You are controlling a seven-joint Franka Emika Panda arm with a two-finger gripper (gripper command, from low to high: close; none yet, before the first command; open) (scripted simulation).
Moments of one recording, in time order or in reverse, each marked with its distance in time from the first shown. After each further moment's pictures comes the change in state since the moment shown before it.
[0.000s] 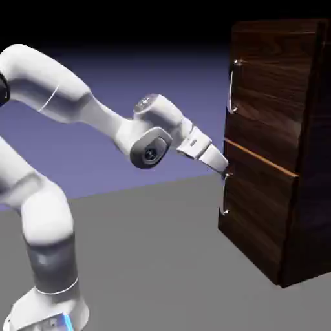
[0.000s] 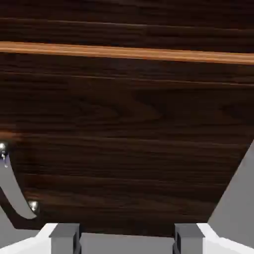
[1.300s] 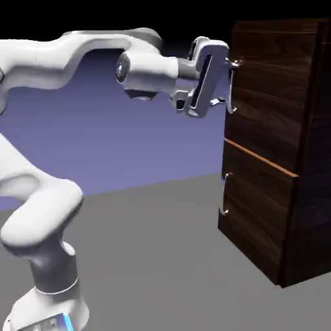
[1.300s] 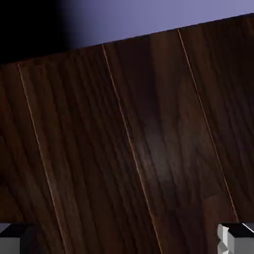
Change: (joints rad) arm -0.616 -0.157 0.669 0.457 1.696 0.040 0.617
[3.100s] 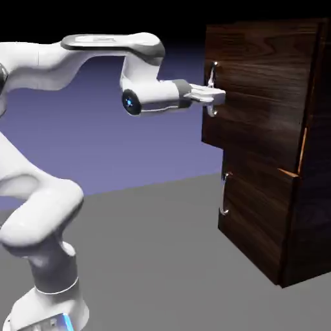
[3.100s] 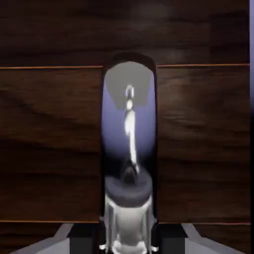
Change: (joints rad) arm 0.131 -0.016 -0.051 -0.084 0.598 -0.377 0.527
